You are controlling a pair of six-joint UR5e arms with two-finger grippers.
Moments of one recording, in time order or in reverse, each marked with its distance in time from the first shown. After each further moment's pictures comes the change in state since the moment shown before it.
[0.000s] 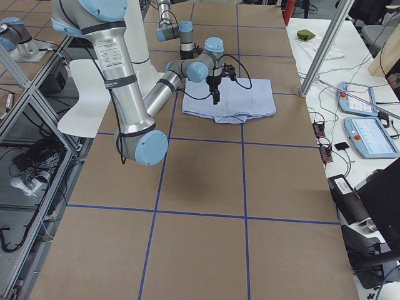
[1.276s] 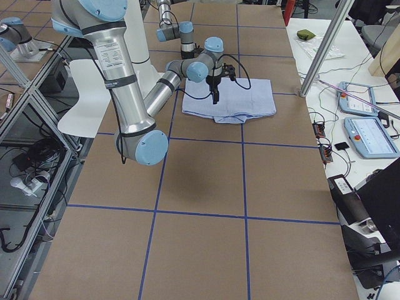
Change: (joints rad) left arm -0.007 -0.001 -0.001 0.009 0.009 0.000; right arm -0.006 0.003 0.002 0.003 0.002 0.058
